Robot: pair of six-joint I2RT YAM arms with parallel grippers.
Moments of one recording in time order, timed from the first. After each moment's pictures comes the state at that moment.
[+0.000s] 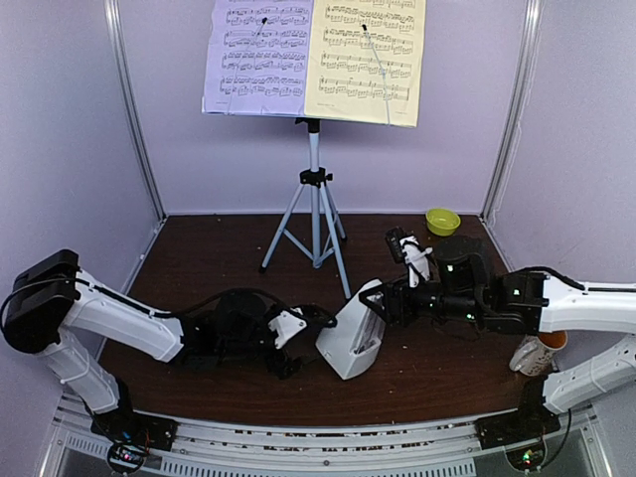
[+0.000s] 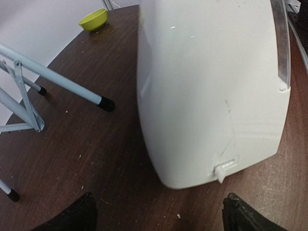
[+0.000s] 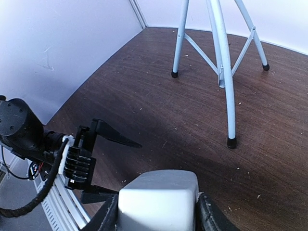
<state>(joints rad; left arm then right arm) -1.09 1.57 0.62 0.43 -0.04 0.25 1.03 1.14 0.81 -0.11 0.11 0.46</state>
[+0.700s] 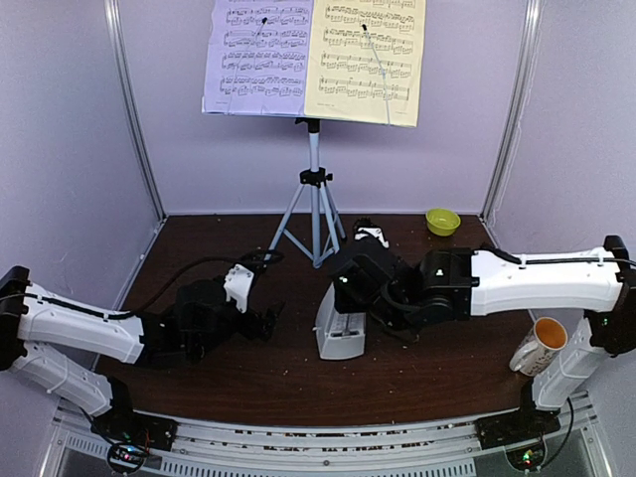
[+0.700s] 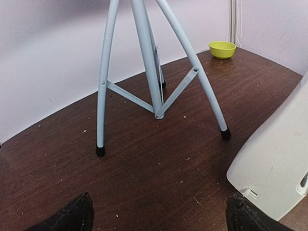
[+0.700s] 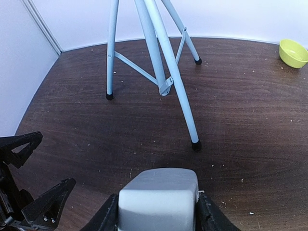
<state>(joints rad) -1.06 1.29 0.51 0.44 -0.55 -0.07 1.24 1.57 1.32 -0.55 0.73 0.88</state>
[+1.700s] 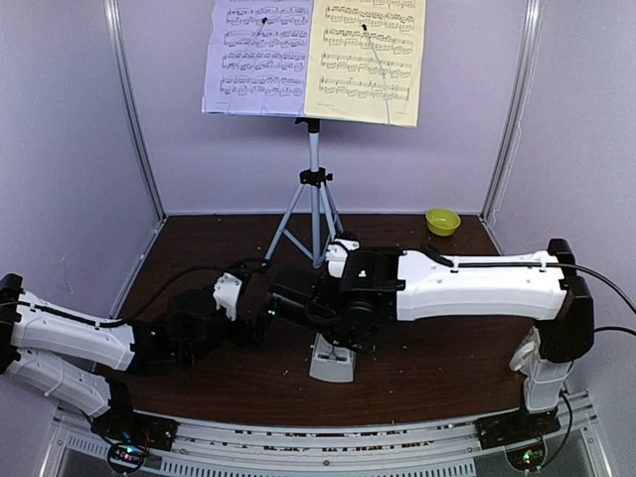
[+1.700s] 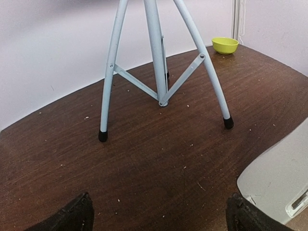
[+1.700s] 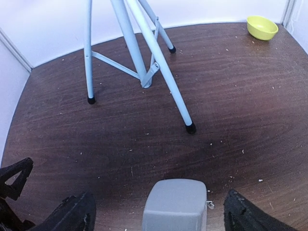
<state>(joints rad) -1.06 1.22 0.43 0.43 -0.55 -0.12 1.34 1.92 1.78 -1.07 0.90 1.35</state>
